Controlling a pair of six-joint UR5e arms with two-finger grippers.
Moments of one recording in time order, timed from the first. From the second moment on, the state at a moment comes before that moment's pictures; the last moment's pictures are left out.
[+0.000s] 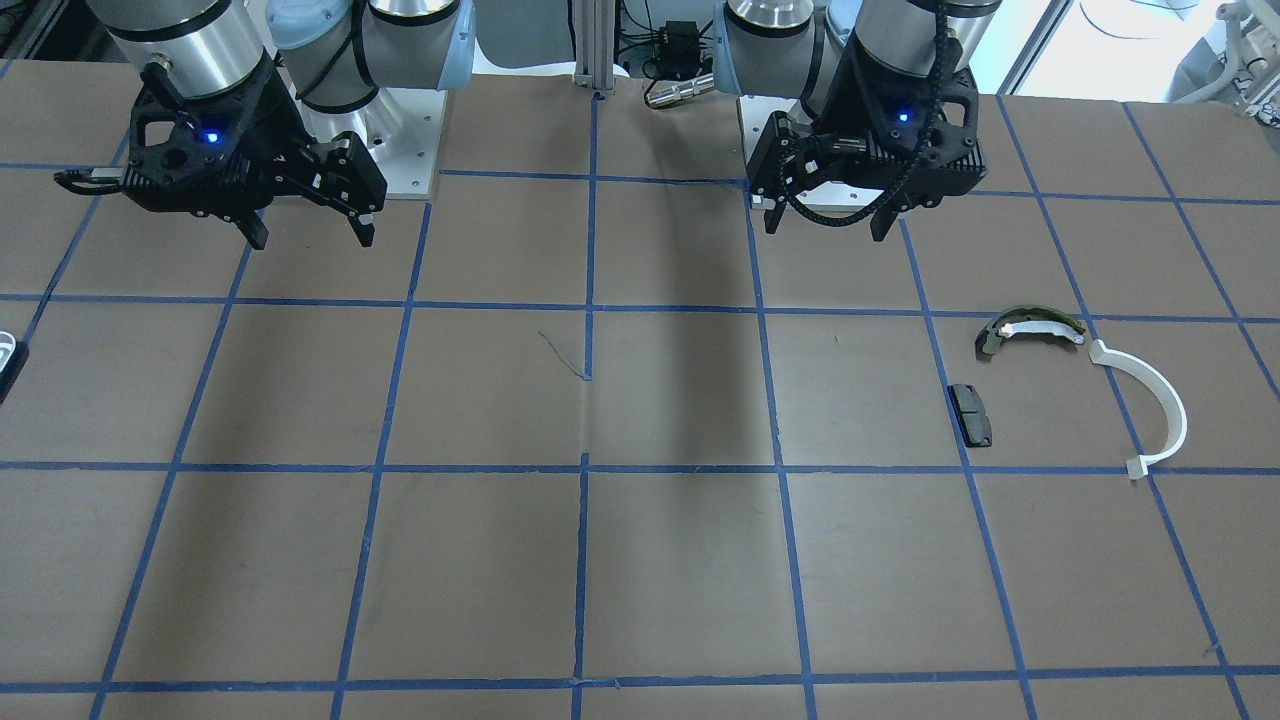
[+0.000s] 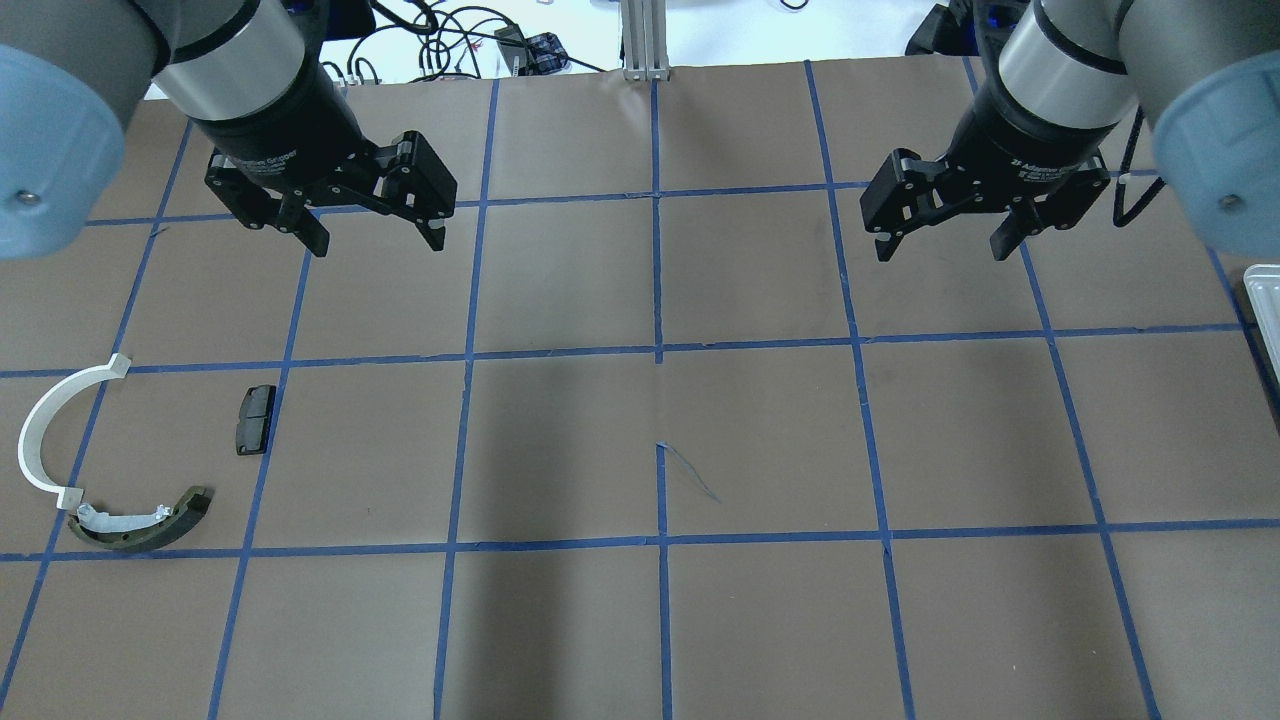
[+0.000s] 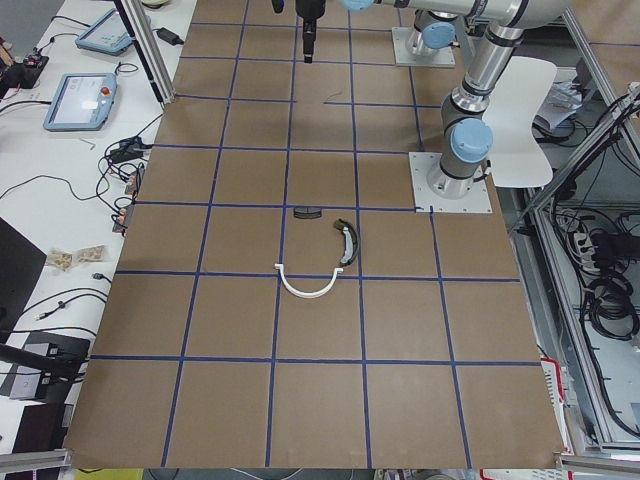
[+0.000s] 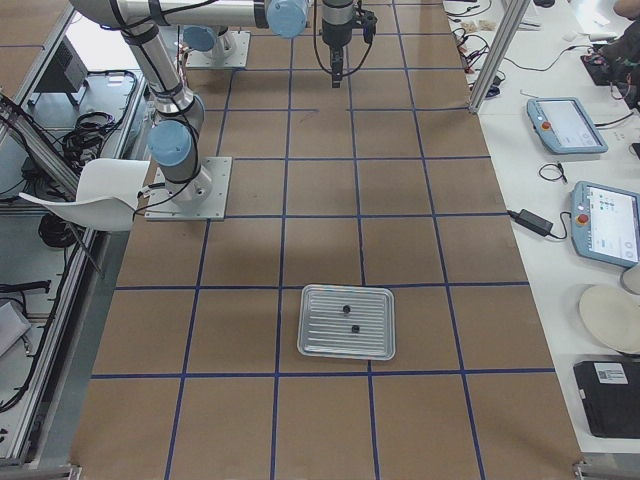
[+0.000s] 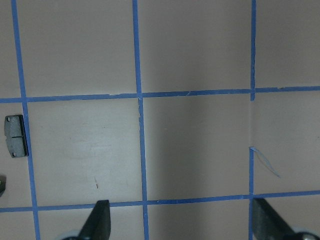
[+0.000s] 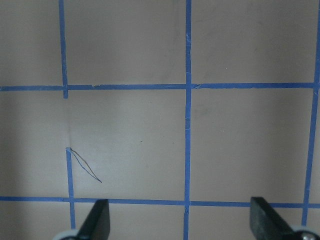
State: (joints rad) left arm -1.64 -1.54 -1.53 -1.60 1.53 -0.04; right arm 1.56 -1.64 1.65 -1.61 -1.50 -0.02
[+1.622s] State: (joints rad) left arm -1.63 -1.54 -1.54 -1.60 1.53 -0.04; right arm 1.53 -1.65 1.65 -1.52 -1.56 0.04
